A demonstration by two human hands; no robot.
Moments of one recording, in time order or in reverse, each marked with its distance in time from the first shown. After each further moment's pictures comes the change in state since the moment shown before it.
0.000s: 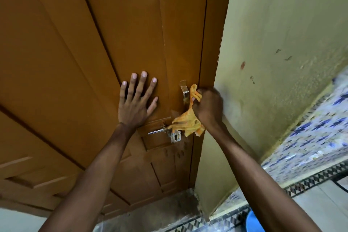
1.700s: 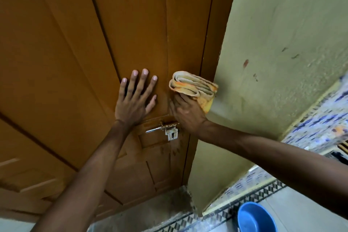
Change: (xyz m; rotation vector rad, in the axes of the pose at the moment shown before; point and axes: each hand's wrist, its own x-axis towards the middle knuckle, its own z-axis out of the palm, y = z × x) left_hand -0.004 -0.005 0.006 0.039 0.064 0.072; right_hand -0.013 -0.012 0.045 -0.920 -0.154 -0.835
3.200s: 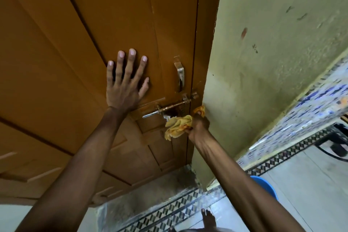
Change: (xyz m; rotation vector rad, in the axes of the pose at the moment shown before) left_hand 0.000 0.000 -0.001 0.013 -0.045 -0.031; right_hand -0.055 -0.055 0.038 2.324 0.013 1.882
